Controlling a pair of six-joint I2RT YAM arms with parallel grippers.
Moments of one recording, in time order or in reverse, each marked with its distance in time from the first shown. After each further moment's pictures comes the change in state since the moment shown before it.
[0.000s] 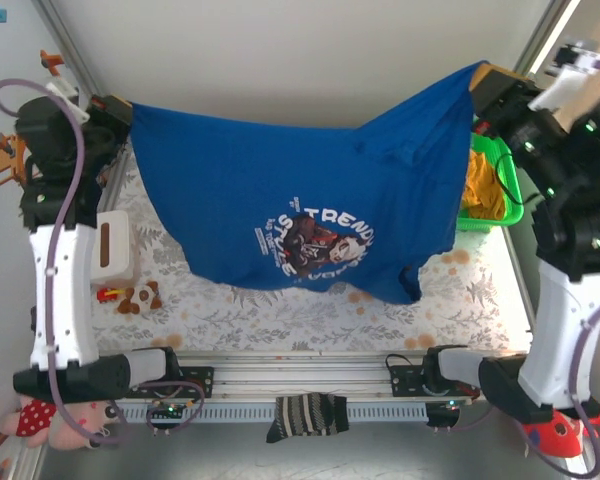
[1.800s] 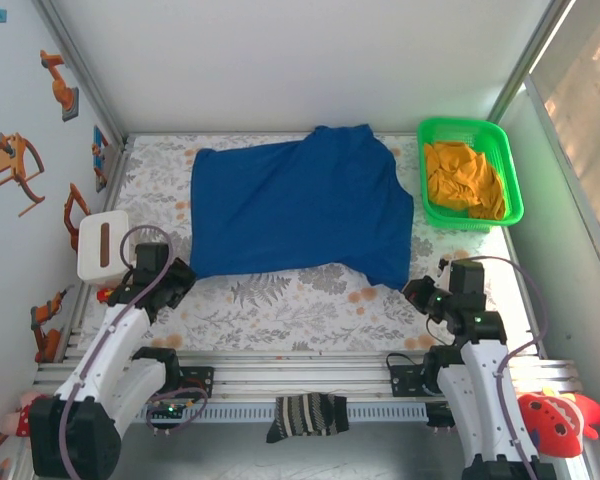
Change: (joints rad) left arm -0.153 -0.463 -1.198 -0.022 -0.117 -0.102; right arm -0.115 -0.757 -1.693 -0.037 -0.129 0.243
